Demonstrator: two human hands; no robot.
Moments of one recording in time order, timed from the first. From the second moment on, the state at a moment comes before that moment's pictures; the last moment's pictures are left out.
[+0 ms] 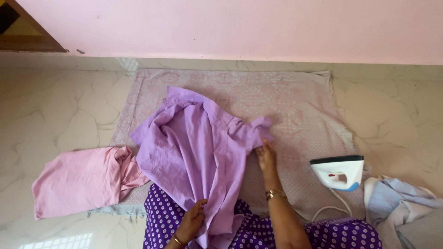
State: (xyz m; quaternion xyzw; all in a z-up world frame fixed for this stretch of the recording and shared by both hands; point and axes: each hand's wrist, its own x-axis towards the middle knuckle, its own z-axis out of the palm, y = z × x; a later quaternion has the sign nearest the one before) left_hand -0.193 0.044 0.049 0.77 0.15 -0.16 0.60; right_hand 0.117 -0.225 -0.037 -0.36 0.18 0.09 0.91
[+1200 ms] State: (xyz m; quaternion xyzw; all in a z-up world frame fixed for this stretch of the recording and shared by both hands) left_hand -0.024 0.018 -0.076 0.71 0.29 0.15 0.62; right_hand 0.030 -0.322 -0.081 -0.50 0.31 -0.07 0.81
